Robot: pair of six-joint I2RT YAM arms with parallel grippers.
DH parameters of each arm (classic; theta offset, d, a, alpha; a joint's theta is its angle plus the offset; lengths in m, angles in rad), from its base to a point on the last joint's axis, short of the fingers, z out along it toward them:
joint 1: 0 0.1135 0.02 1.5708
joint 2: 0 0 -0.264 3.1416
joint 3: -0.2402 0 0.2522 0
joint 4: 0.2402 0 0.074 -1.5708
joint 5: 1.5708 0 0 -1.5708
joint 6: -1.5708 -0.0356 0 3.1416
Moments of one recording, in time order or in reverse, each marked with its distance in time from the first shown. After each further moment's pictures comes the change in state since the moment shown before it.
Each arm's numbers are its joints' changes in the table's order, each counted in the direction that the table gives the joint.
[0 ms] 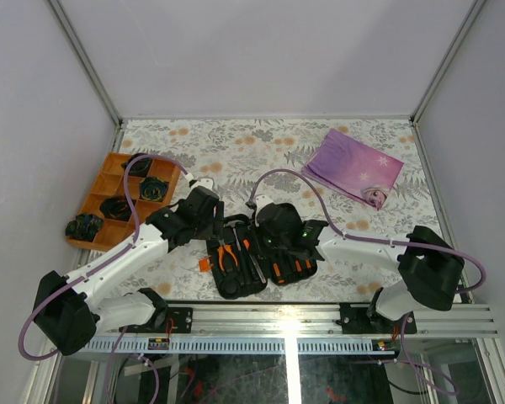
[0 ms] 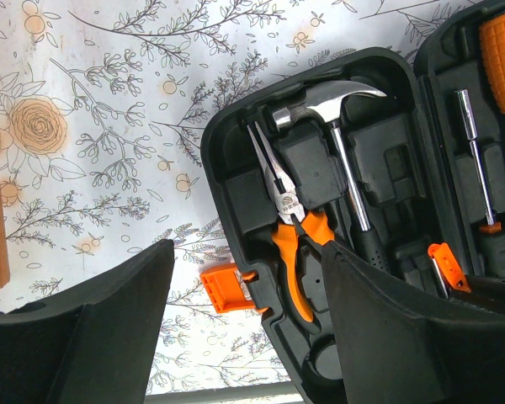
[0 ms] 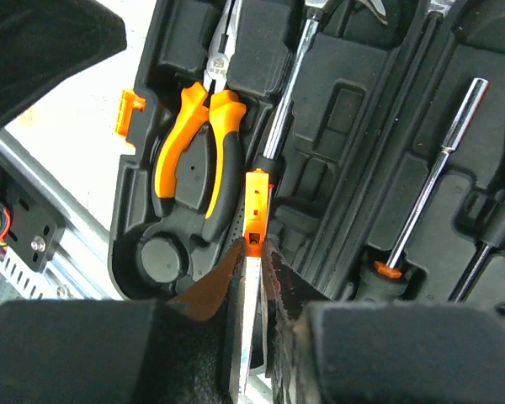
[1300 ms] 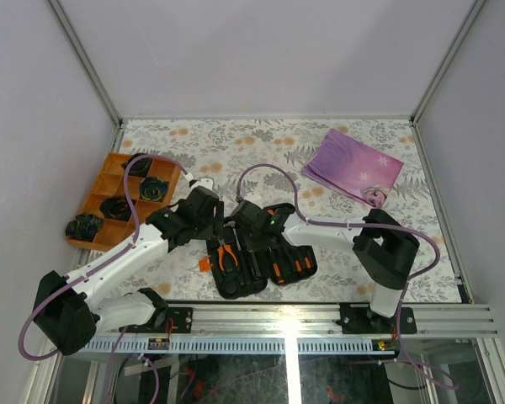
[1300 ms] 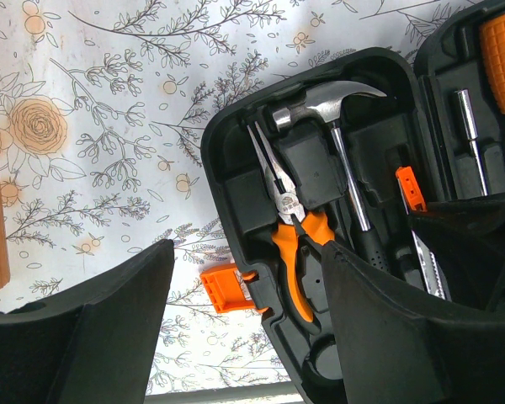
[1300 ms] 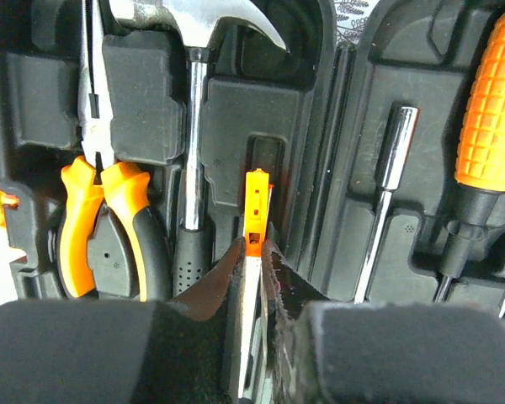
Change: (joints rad) left arm 0.000 0.000 0.000 0.000 0.000 0.000; right arm 0.027 -0.292 -0.290 0.262 0.236 -0.099
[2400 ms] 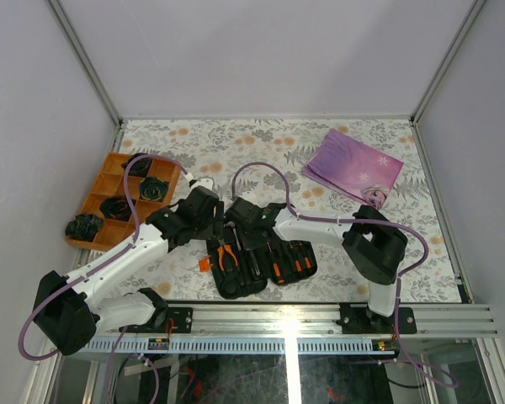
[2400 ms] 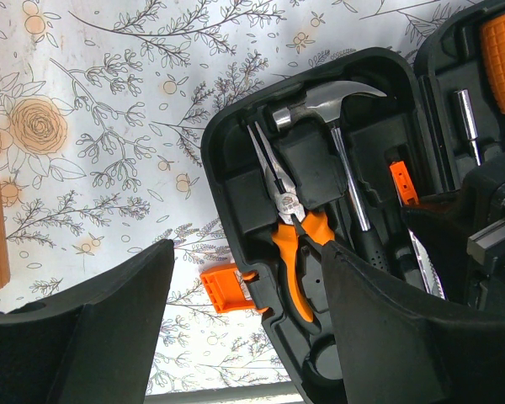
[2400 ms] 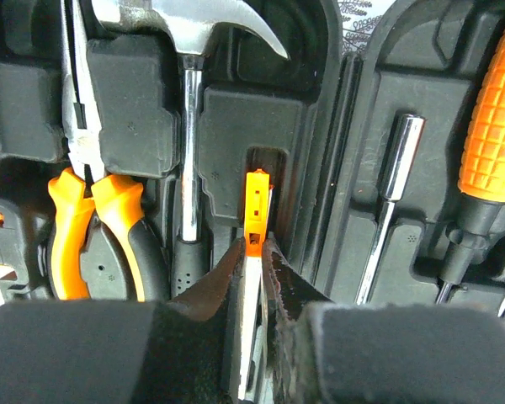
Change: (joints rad) left arm 0.000 0.000 0.000 0.000 0.000 0.000; right arm -0.002 -0.097 -0.124 0.127 -0.009 0.008
